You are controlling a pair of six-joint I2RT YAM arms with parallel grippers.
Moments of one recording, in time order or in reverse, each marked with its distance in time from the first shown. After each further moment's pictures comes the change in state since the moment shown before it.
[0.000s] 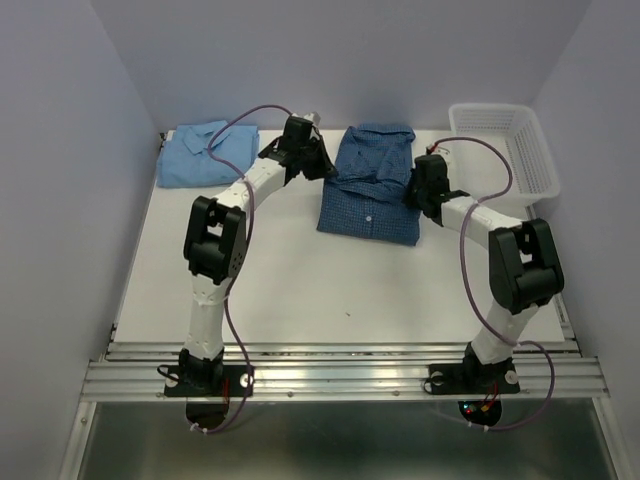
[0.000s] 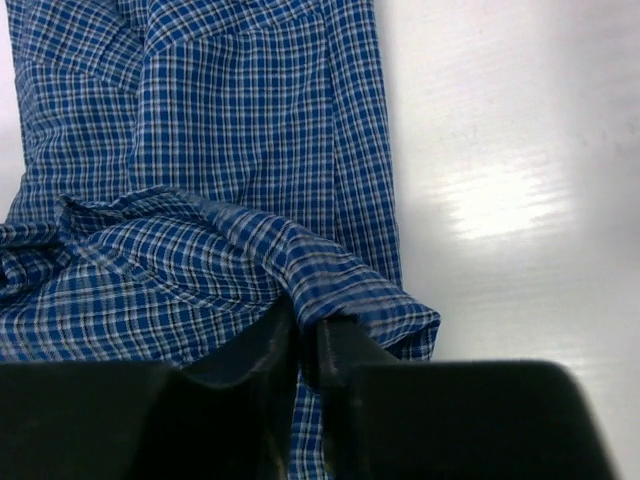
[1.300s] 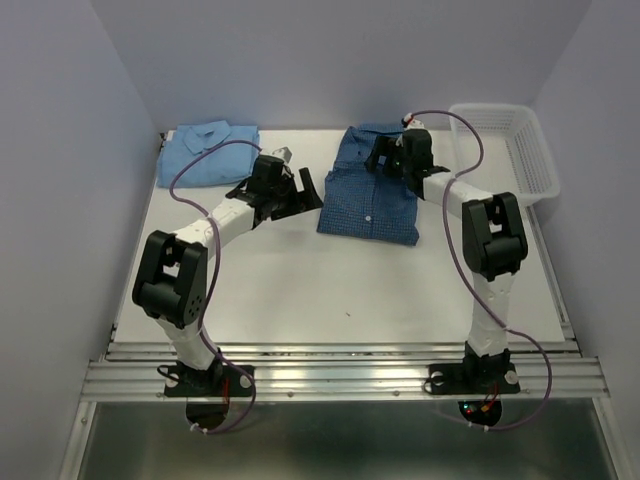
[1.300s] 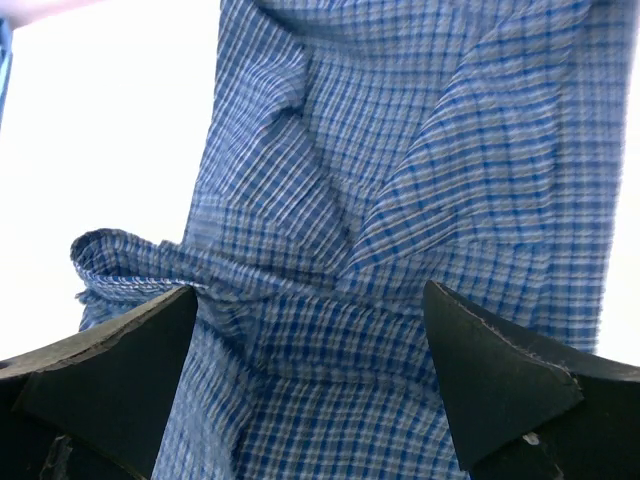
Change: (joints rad) left arm 0.028 -0.446 -0.663 0.162 -0.066 0.035; right arm -0.002 0.338 0.372 0.150 -0.280 -0.077
